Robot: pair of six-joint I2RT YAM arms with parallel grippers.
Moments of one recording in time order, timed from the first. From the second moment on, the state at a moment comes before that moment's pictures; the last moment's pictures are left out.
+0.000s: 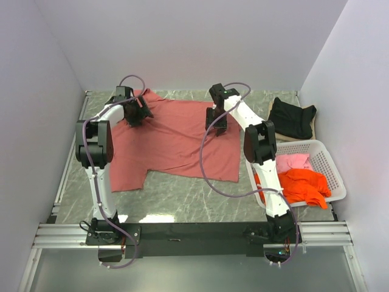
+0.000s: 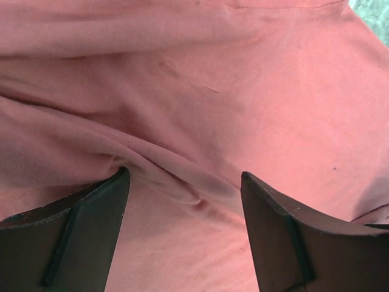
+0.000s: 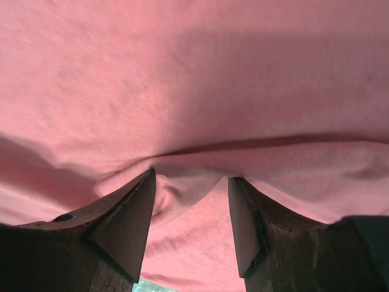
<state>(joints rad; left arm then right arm) -0.03 2.20 1.66 -0.37 0.24 -0.56 0.37 2.52 2.31 -1.12 -0.11 0.45</state>
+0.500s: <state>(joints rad) -0.03 1.21 1.04 -0.50 -0.24 -0.64 0.36 2.13 1.95 -0.82 -0.22 0.43</state>
